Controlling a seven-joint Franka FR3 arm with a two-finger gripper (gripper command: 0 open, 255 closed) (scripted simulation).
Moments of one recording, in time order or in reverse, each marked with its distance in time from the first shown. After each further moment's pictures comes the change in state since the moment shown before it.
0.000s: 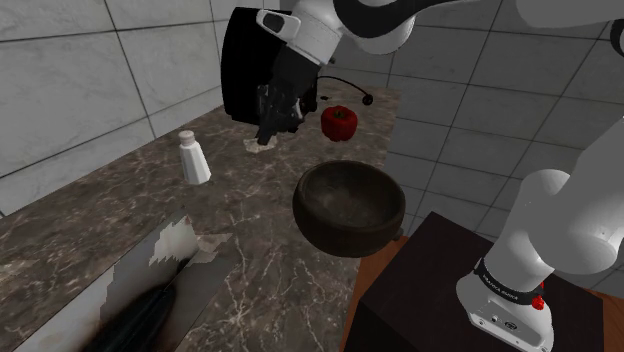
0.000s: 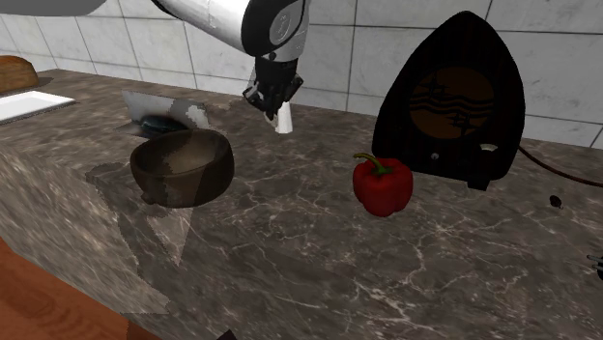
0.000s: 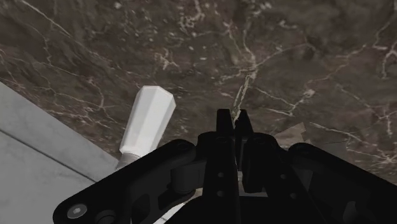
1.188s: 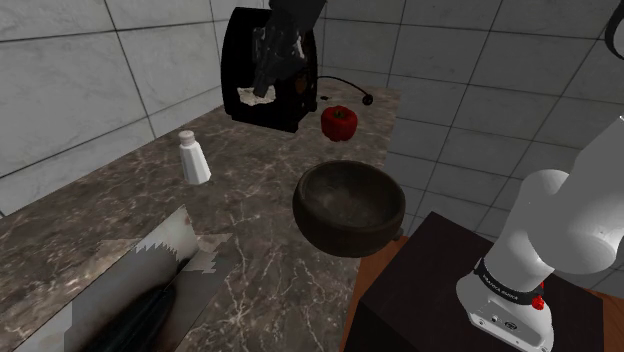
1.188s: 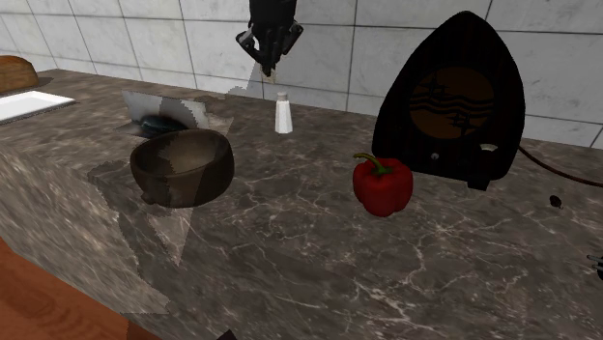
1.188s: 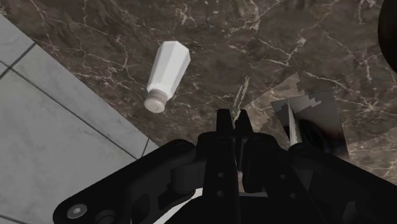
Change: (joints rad) arm -0.013 0.021 -0.009 0.258 -0.049 -0.227 0.083
